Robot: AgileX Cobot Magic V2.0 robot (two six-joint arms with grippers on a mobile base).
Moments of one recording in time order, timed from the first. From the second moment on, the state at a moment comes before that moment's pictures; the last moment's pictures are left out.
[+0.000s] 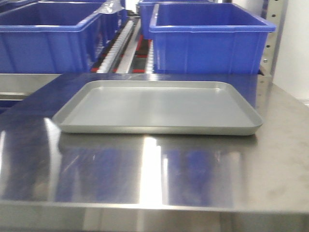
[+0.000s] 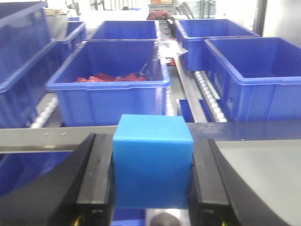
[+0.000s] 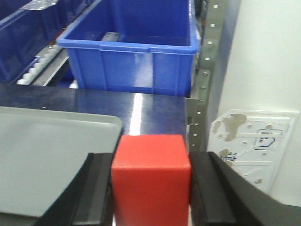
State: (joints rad) left arm -0.08 0.25 -0.40 -0.08 0.21 0.05; right arm 0.07 0.49 -0.39 0.02 0.09 0.03
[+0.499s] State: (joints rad) left arm -0.08 0.25 -0.40 -0.08 0.21 0.05; right arm 0.07 0.49 -0.39 0.02 0.09 0.03
